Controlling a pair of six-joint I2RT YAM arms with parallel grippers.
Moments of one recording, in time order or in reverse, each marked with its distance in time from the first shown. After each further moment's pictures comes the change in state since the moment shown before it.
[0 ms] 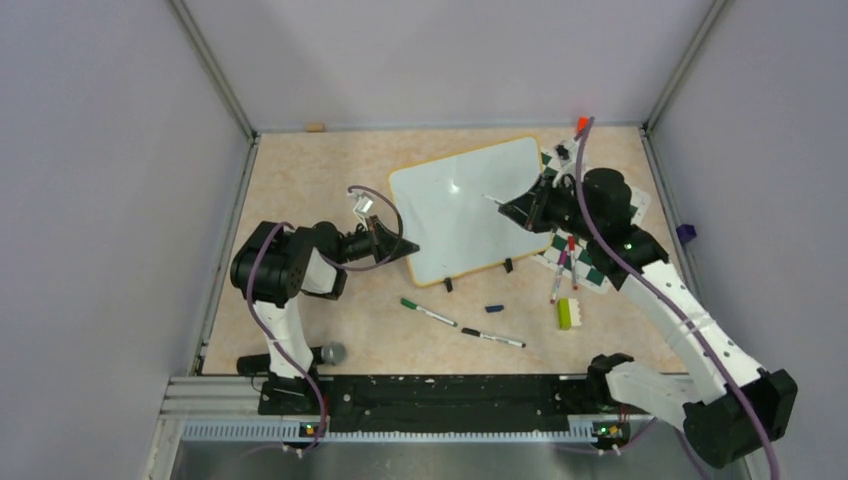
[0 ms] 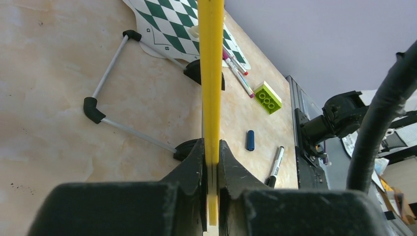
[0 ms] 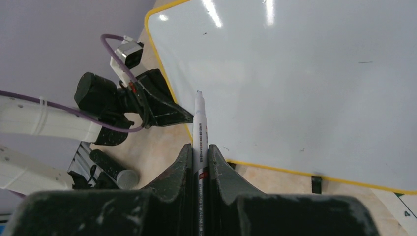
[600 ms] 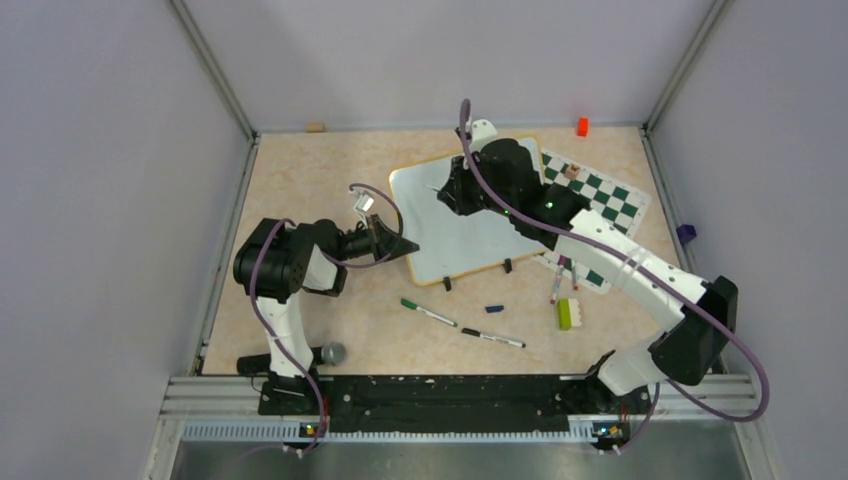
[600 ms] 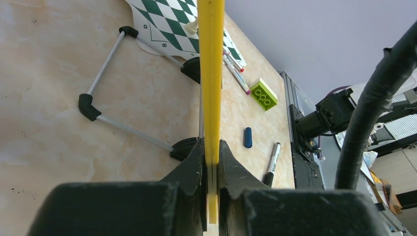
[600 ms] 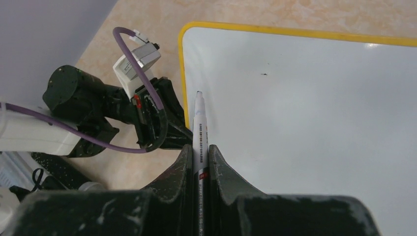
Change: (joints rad) left arm 0.015 0.047 0.044 0.015 0.054 -0.040; right arm 0.413 0.416 0.447 -0.143 0.384 -0.179
